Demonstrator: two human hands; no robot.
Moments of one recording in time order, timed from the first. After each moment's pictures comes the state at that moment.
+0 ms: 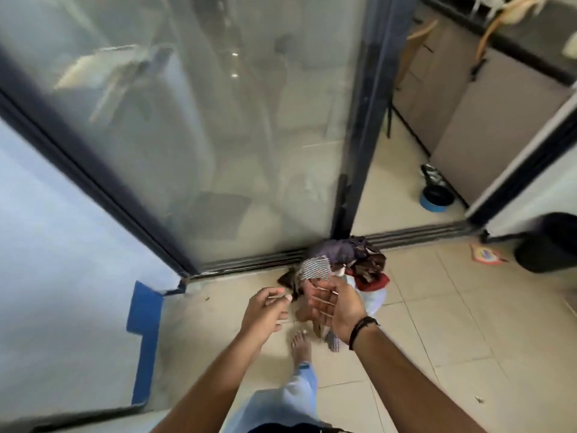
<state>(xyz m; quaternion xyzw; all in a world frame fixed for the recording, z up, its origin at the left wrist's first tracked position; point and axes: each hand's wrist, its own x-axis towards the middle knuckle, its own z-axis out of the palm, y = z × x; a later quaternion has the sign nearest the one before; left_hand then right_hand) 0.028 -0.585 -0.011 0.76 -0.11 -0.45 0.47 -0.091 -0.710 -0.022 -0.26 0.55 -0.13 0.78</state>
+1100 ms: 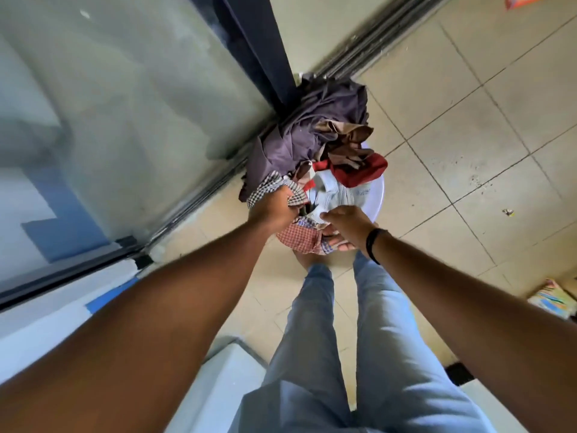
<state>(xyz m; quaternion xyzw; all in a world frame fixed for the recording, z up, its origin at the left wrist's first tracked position) 0.095 -0.940 -0.337 0.75 -0.47 -0.44 -0.13 -0.084 -0.952 -0.306 -0.28 0.65 0.10 0.70</state>
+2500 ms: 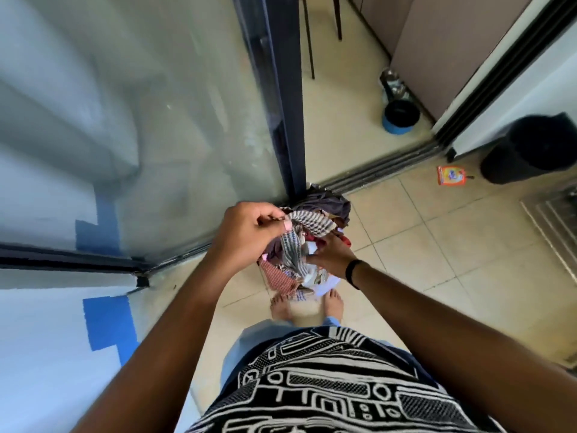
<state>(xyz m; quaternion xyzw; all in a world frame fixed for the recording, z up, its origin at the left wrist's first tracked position) 0.055 -0.877 0.050 0.77 -0.45 -0.34 0.30 -0.122 -0.952 -0.104 -0.62 0.54 0.08 0.56</state>
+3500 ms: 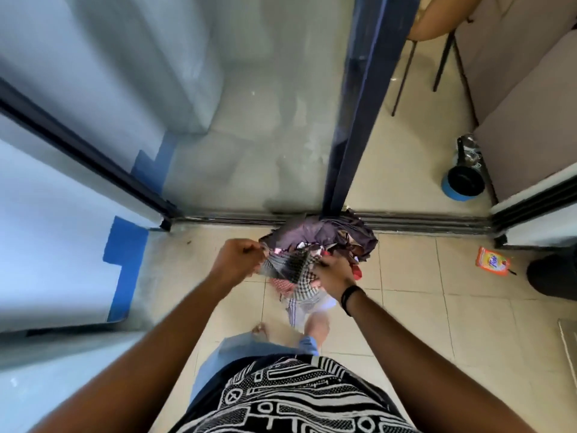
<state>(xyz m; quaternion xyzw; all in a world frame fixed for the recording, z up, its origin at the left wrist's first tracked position) 0.036 -0.776 -0.030 0.84 -0.09 -0.37 0.39 -0.122 -0.933 -0.088 -0.66 0.47 0.11 0.58</state>
